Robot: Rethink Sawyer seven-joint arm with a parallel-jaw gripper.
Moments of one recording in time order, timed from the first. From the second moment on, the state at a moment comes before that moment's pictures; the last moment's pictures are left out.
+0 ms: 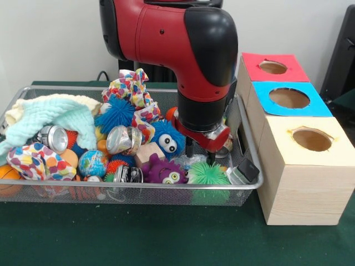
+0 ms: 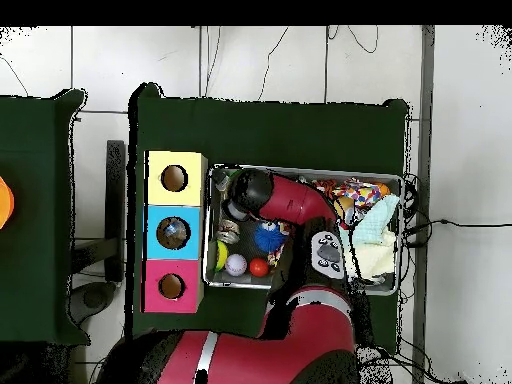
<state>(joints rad) -0.13 -0.31 -0.11 1.37 0.17 0.67 2.18</state>
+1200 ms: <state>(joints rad) -0.09 -0.29 -0.18 1.33 0.17 0.72 2.18</state>
